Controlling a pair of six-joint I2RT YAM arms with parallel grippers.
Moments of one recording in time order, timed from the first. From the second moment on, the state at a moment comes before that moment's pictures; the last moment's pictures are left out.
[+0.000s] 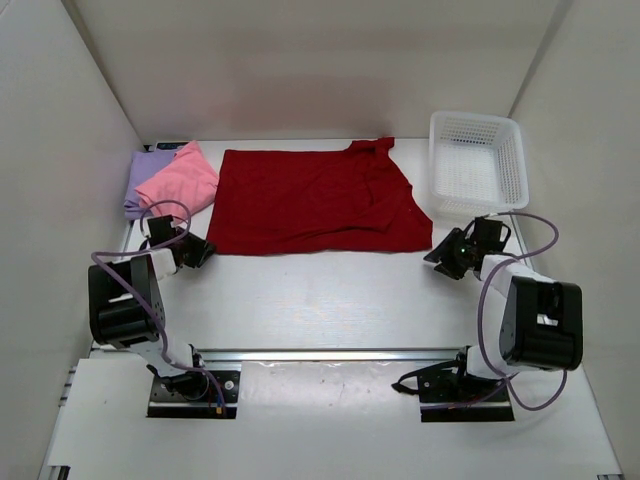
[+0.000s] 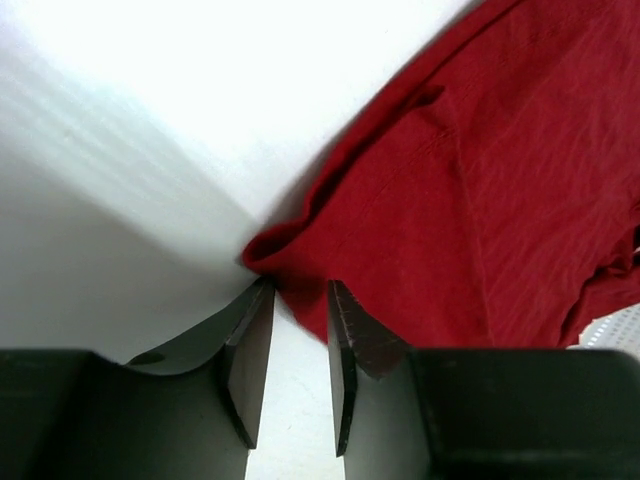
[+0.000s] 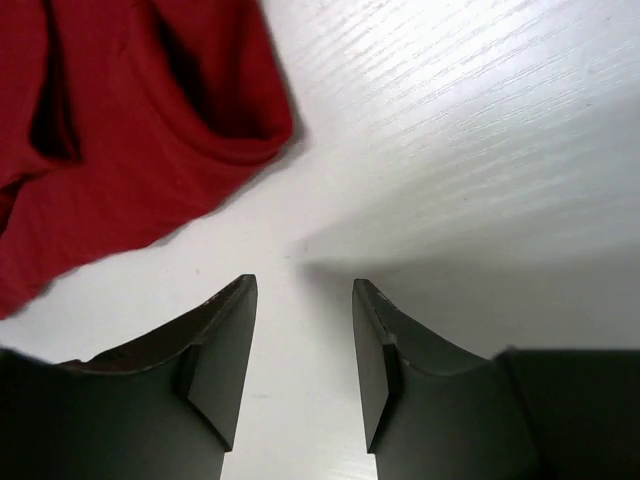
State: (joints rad) left arm 0.22 1.60 0.67 0.08 0.23 -0.90; right arm -0.15 1.41 0.62 -0.12 -0.33 0.55
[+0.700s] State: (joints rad) left arm 0.23 1.64 0.64 0.17 0.27 -0.93; right arm -0.15 1.65 0.73 0.12 -0.26 0.66
